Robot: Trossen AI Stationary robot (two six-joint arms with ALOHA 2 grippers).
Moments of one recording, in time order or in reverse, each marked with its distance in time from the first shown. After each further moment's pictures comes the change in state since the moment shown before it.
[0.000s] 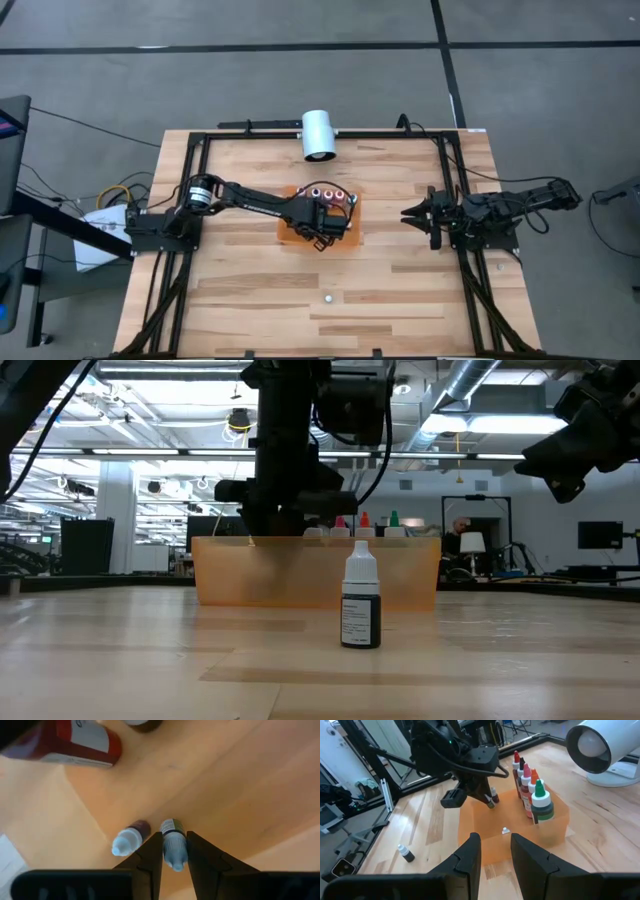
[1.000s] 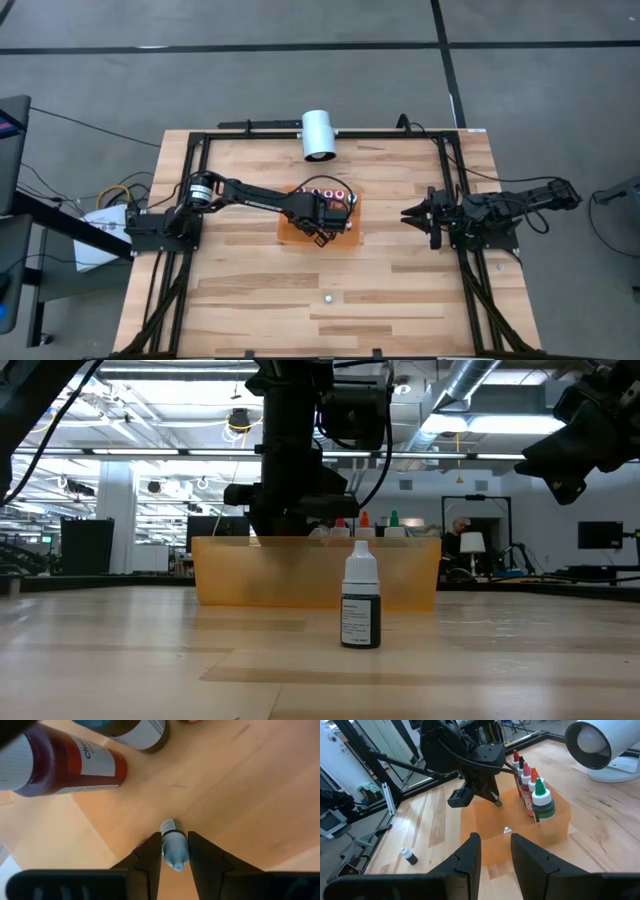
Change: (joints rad) left arm 0.031 0.000 0.001 0.022 -0.011 0.077; right arm 0.000 0.000 0.000 0.000 0.000 0.037
